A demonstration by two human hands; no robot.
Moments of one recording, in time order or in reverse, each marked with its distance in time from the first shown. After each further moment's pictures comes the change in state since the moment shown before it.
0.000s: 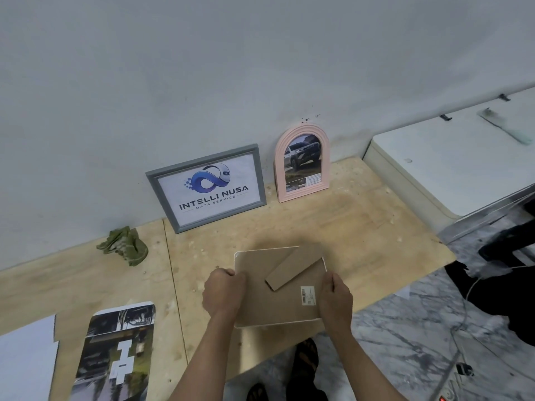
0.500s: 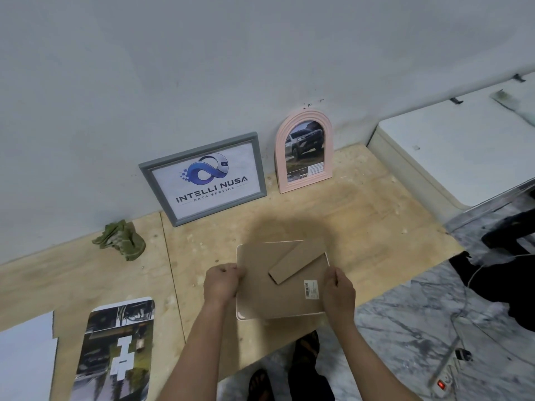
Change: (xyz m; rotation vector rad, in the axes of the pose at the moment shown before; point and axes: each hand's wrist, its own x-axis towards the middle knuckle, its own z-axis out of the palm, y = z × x) left_hand 0.032 -0.012 0.007 -0.383 -0.221 -0.081; right_hand 0.017 0.019 0.012 0.047 -0.022 0.049
